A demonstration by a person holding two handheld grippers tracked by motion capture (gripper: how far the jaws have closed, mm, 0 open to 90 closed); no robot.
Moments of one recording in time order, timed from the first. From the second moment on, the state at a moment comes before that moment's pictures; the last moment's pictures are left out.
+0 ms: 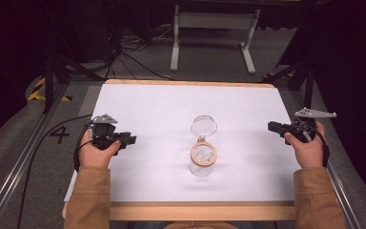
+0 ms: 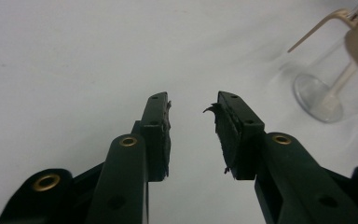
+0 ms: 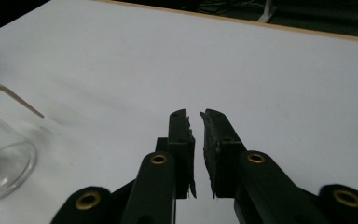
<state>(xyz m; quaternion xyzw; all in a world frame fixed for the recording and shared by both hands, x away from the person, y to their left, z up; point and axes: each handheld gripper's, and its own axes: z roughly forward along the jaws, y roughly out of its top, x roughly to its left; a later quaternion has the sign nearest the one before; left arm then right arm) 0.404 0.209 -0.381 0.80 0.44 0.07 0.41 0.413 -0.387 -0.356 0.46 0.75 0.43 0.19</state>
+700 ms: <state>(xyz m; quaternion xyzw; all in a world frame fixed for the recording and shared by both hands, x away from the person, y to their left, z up) 0.426 0.197 -0.417 0.82 0.47 0.03 0.31 0.428 -0.386 -0.403 0.52 0.79 0.29 0.14</state>
